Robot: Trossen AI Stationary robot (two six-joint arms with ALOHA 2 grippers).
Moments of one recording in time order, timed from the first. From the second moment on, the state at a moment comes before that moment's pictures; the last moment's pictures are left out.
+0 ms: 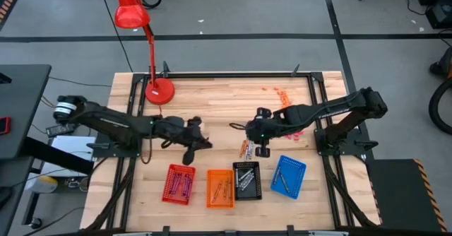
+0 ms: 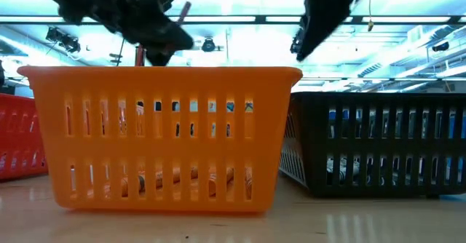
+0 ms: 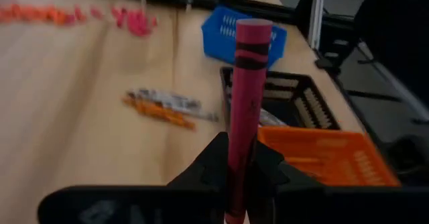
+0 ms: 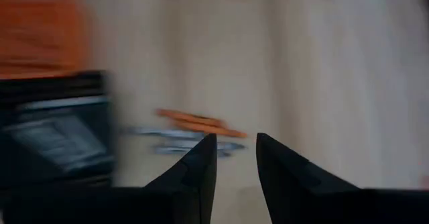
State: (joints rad) left arm -0.10 1.22 0.59 0.24 0.08 -0.19; right arm 0.16 1.51 1.25 -0.83 0.24 0.18
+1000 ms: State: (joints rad) left arm -0.75 1.13 0.60 -0.32 -0.32 -1.44; right arm 0.13 1.51 1.10 -0.66 0.42 0.33
